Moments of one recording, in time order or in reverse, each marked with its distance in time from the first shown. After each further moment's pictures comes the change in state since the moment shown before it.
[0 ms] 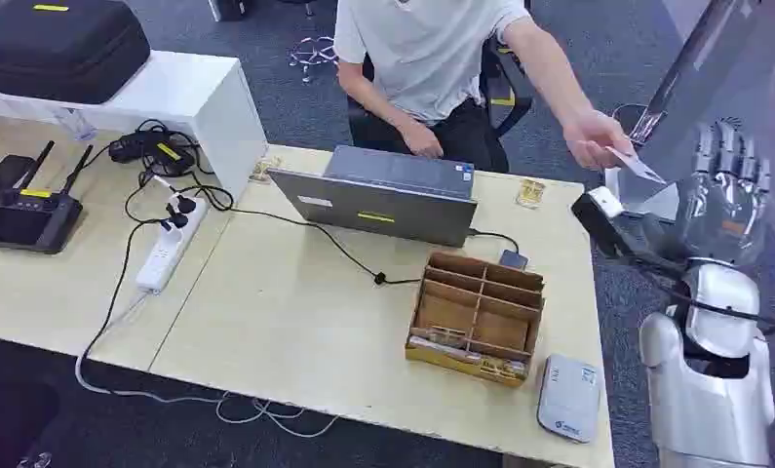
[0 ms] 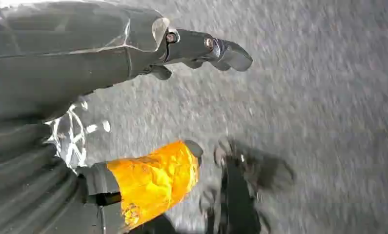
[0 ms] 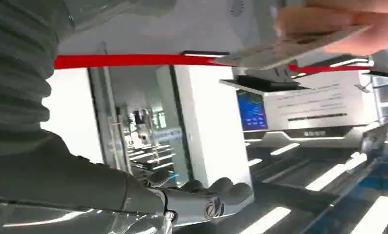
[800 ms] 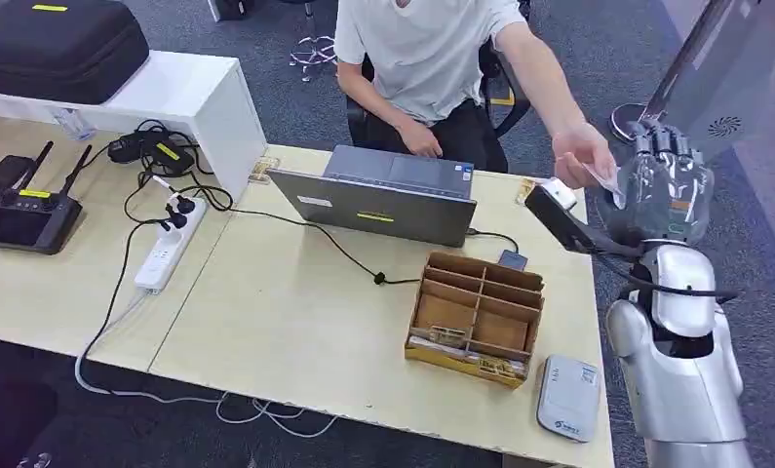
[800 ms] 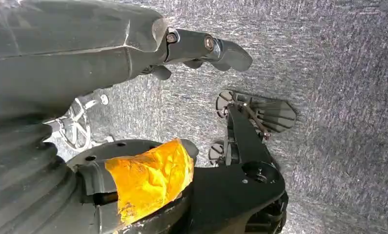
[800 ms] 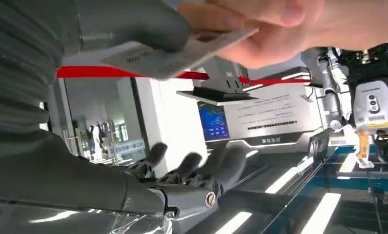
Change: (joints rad) left arm -0.004 -0.015 0.042 0.029 -0.038 -0.181 -0.030; right arm -0.054 0.000 0.155 0.030 -0.134 0.002 0.003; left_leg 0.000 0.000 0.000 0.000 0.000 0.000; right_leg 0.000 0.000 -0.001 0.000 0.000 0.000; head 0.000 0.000
